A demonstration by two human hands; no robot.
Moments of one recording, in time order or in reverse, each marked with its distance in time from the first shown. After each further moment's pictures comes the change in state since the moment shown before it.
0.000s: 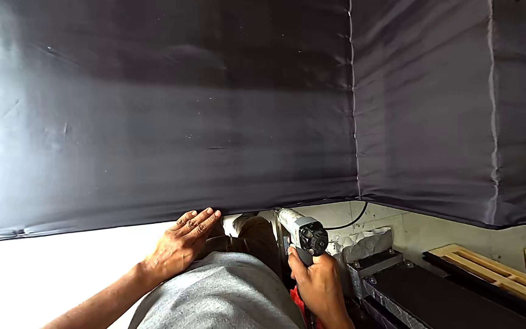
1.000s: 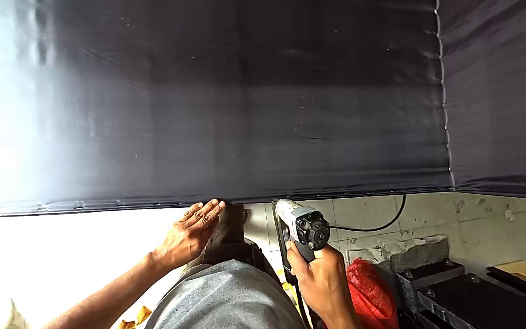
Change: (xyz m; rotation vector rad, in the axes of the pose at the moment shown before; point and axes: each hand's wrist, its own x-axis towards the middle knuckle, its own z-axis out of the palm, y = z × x) left_hand -0.205 -0.128 -0.088 0.032 -0.005 -0.034; right_hand -0.091 -0.189 0.169 0.066 -0.047 -0.067
